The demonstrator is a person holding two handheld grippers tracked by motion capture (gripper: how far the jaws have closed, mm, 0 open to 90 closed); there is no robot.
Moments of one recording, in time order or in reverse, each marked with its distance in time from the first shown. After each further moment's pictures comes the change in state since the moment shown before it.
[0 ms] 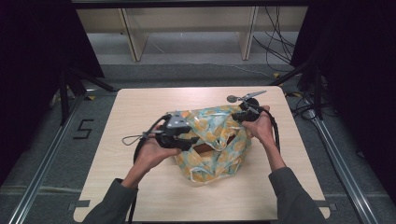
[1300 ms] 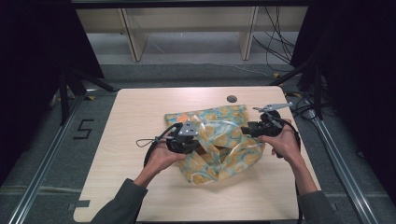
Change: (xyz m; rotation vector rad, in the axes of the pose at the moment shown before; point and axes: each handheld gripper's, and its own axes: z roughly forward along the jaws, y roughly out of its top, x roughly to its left) left arm -0.007 -0.021 0.040 0.043 -0.118 0.021; right arm 0.000 -0.047 -0.069 -0.059 0.128 0.025
